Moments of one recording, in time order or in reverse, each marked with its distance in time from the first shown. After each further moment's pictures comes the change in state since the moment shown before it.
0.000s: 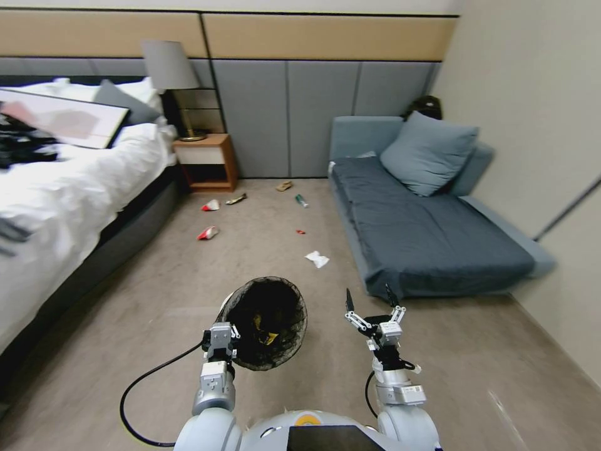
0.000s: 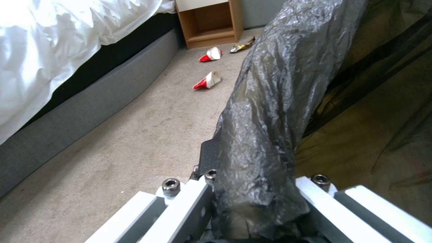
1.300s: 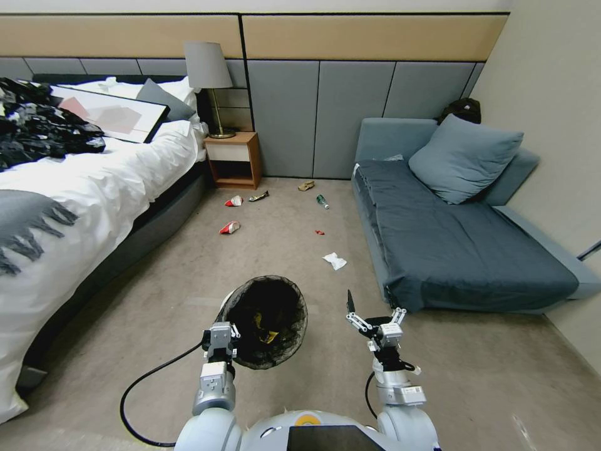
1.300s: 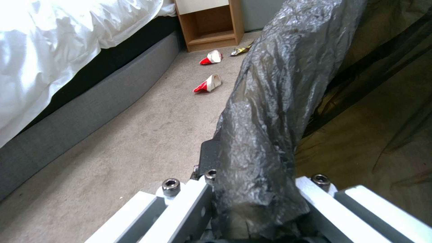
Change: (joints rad) left arm 0.002 -0.006 -0.001 -0.003 0.006 -0.003 0.000; right arm 0.005 0.007 0.011 -0.021 0.022 0.022 -0.003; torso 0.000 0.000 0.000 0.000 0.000
